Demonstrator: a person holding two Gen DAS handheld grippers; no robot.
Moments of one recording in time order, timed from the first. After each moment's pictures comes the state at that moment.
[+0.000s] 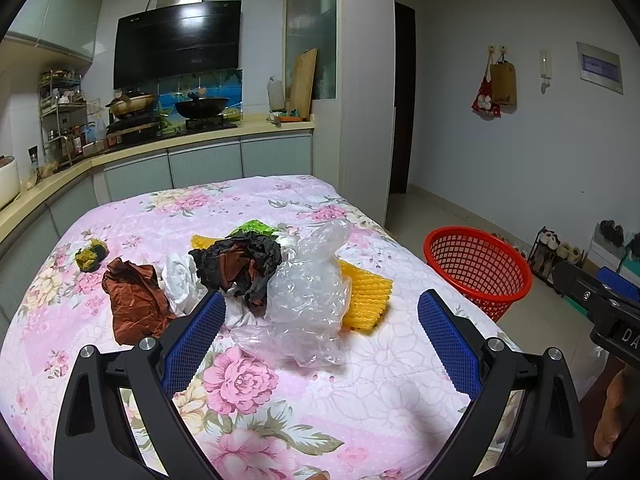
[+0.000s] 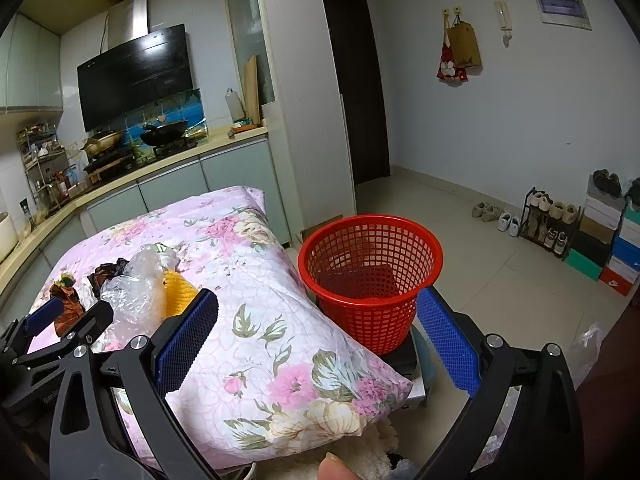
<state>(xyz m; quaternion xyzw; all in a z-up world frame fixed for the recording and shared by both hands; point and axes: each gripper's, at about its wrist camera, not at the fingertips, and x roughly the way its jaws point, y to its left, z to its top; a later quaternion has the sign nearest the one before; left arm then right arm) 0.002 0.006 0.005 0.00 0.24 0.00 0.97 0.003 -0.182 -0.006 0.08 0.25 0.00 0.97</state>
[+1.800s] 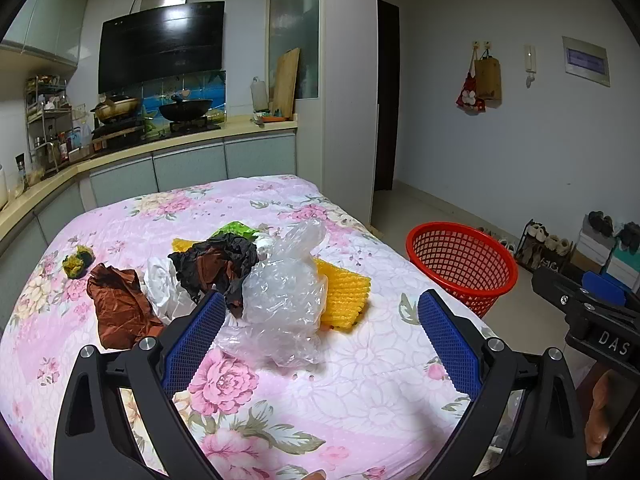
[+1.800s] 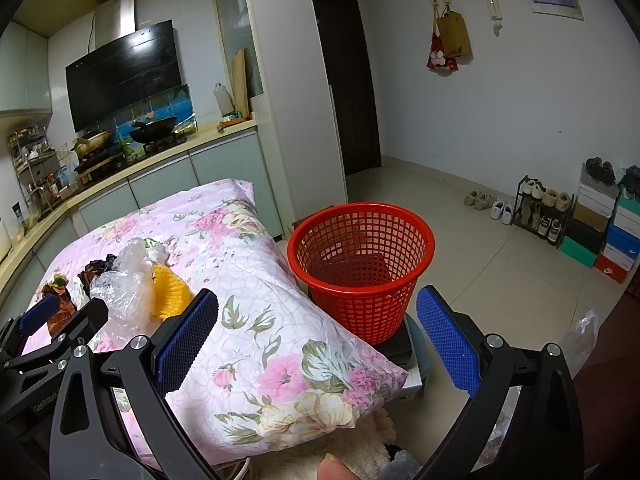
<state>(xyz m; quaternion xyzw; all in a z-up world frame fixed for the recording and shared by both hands) -0.001 -0.008 0.005 0.01 0.24 -0.03 0.97 0.004 -0.189 -0.010 0.09 0.26 -0.02 0.96</state>
